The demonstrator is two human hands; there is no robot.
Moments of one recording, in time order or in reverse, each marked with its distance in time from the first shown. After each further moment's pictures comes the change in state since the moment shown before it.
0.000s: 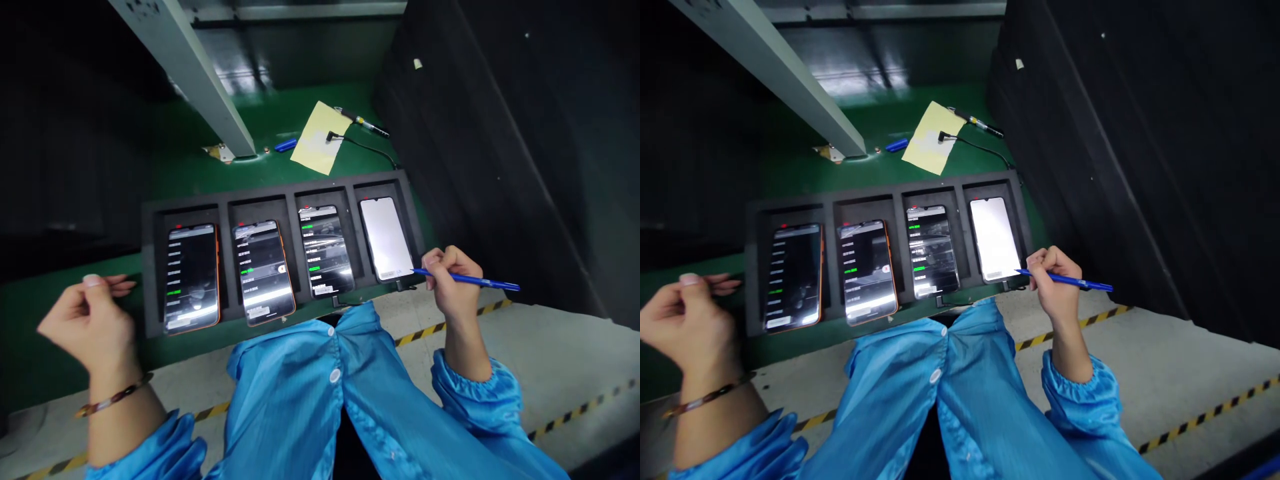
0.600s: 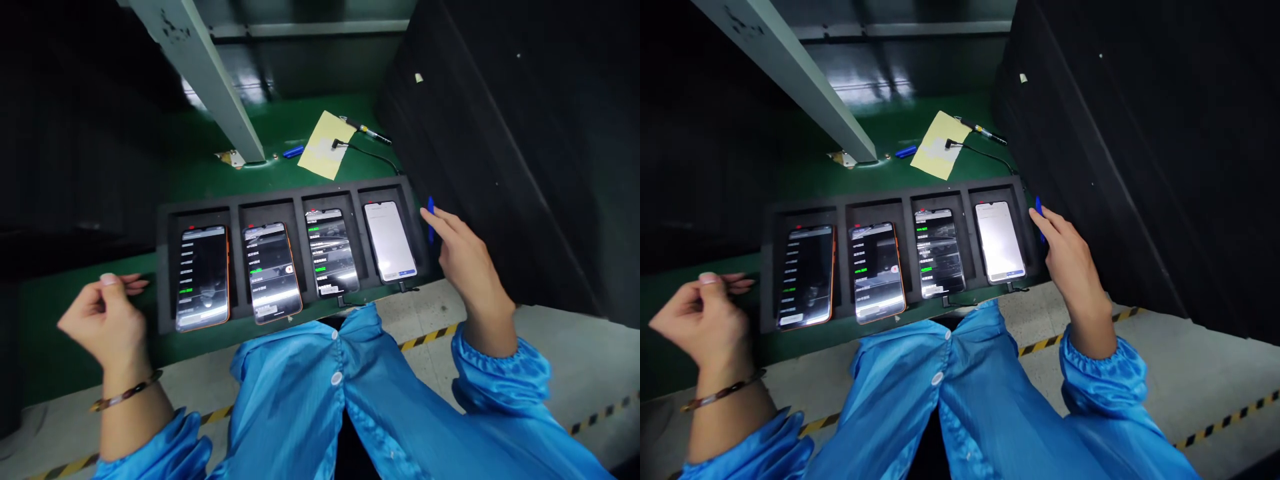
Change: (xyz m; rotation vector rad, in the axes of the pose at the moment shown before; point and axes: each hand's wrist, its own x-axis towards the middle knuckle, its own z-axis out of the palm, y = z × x) left_hand -0.002 0.000 -0.002 -0.060 -0.024 0.004; right_hand 0.057 -0.012 -0.026 -0.875 -0.272 -0.320
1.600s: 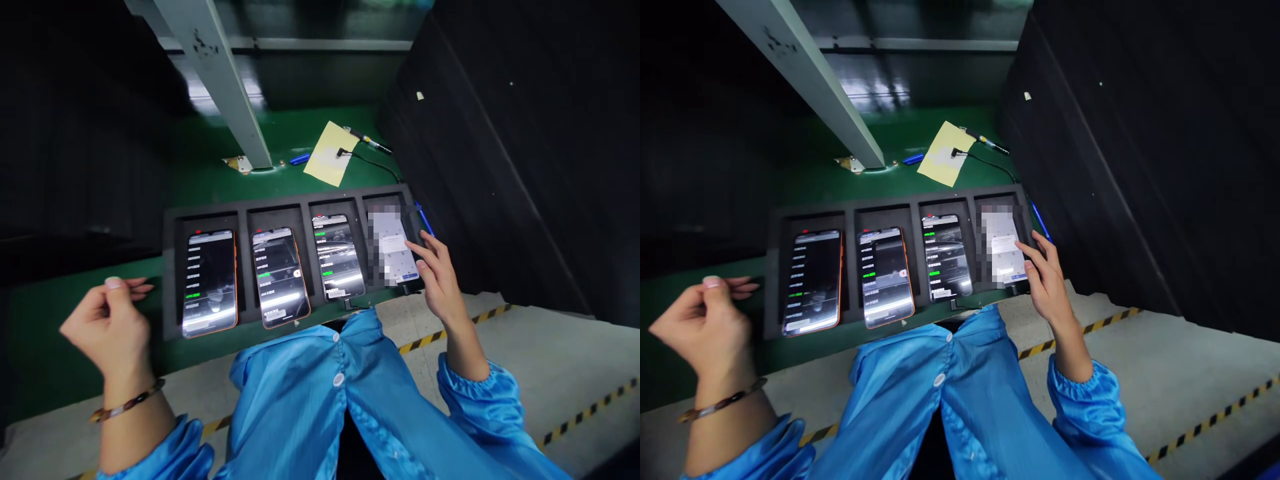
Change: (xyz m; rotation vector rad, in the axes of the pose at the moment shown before) left_hand -0.004 0.003 0.001 0.026 -0.011 -0.025; right_hand -0.046 -0.026 0.036 0.359 0.031 0.149
